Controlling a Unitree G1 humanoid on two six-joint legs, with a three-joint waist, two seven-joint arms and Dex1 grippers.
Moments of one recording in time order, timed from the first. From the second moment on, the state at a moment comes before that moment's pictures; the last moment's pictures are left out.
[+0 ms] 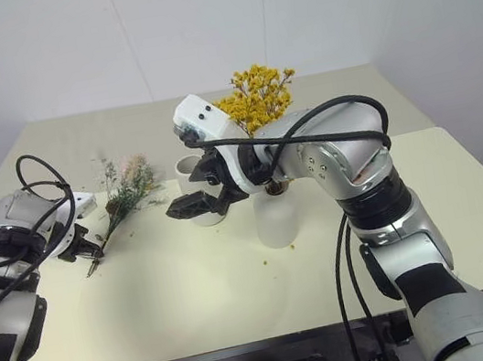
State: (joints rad) left arm -1.18 0.78 -0.45 0.97 0.17 1.09 -1.12; right arm -1.20 -0.39 0.25 -0.15 0.63 1.33 0.67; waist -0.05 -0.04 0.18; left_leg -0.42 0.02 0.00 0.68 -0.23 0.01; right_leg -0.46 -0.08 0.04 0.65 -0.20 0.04
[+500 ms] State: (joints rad) left arm -1.30 0.82 -0.38 0.84 0.16 1.15 -1.08; right arm -1.20 -0.39 0.25 -0.15 0.63 1.33 0.67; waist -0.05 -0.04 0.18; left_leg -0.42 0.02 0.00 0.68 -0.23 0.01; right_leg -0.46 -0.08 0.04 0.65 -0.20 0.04
